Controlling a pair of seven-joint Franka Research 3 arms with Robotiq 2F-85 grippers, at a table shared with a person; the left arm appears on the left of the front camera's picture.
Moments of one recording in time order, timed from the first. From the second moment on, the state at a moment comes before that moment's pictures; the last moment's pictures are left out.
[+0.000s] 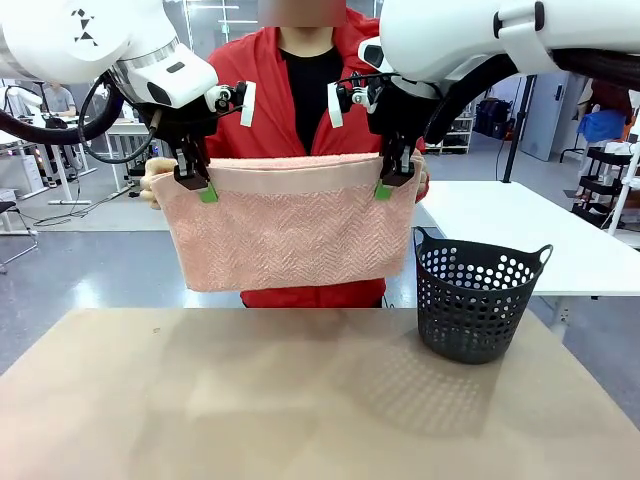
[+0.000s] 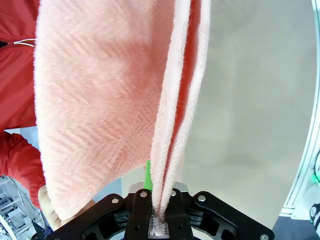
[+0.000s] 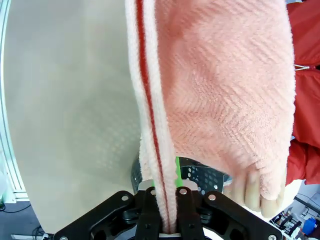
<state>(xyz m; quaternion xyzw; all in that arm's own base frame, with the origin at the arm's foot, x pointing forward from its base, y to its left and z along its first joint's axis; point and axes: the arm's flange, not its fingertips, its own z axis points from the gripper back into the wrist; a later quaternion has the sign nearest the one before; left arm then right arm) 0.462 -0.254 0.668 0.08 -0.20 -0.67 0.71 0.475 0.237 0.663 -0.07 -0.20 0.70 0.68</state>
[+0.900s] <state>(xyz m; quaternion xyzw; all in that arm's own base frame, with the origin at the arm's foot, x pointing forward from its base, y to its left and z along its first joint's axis) 0.462 -0.254 0.668 0.08 -0.20 -0.67 0.71 0.475 0.237 0.663 -0.07 -0.20 0.70 0.68</state>
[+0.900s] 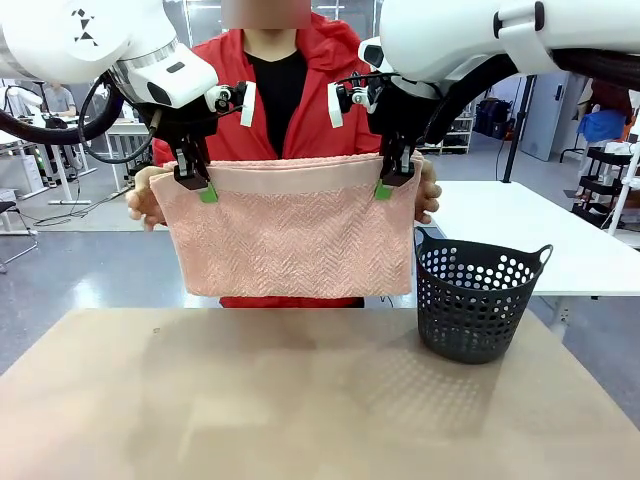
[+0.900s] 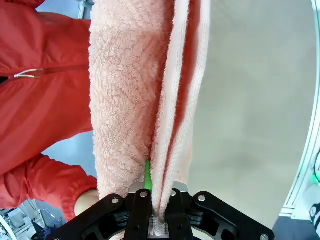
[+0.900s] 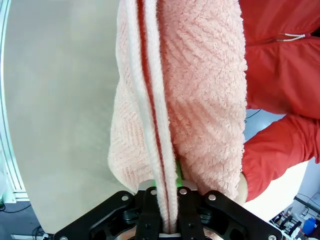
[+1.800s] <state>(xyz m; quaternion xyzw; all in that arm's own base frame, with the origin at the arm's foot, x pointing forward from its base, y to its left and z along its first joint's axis) 0.462 -0.254 0.668 0.08 -0.20 -0.67 0.71 0.474 0.238 0.663 -0.07 -0.20 0.70 0.68</state>
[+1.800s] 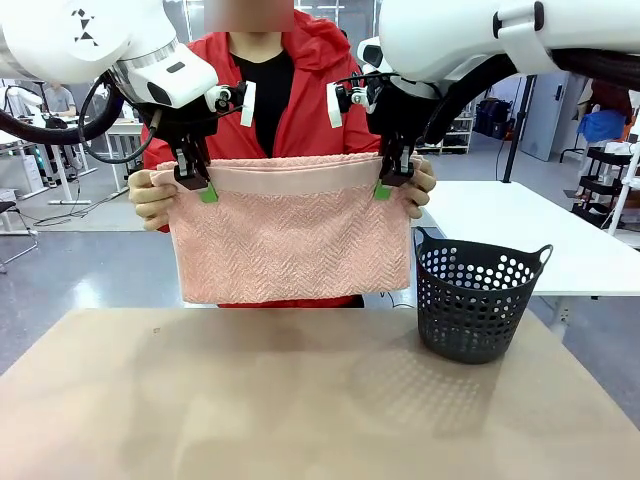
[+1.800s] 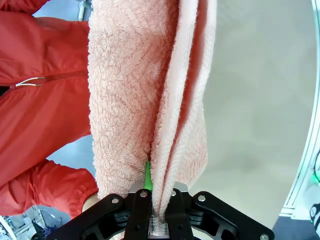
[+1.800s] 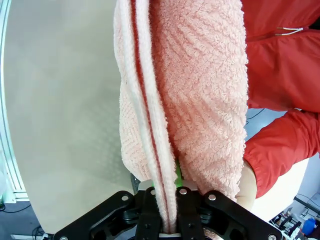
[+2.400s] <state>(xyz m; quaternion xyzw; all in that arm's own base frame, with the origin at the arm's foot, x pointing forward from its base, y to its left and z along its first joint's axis) 0.460 -0.255 0.674 0.09 -0.21 -0.67 0.70 0.473 0.232 0.675 -0.08 -0.21 0.69 0.69</state>
